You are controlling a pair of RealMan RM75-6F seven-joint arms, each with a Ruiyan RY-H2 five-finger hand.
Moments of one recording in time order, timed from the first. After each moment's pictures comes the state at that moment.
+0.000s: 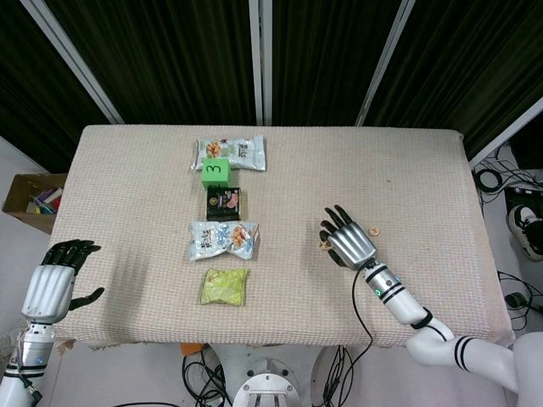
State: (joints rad) left arm -0.10 -1.25 -0.02 -1.54 1.57 1.53 0.07; right arm 0.65 -1.61 0.11 -1.26 -1.48 0.96 -0.27
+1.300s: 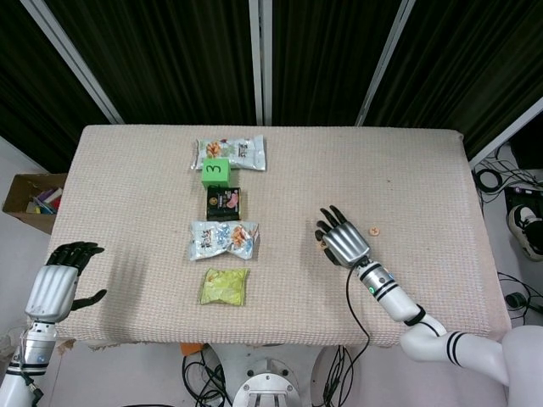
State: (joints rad) left arm -0.11 -1.26 -0.01 -1.52 1.56 1.49 0.04; right arm 0.69 -1.63 0.09 -1.24 -1.43 0.94 -0.29
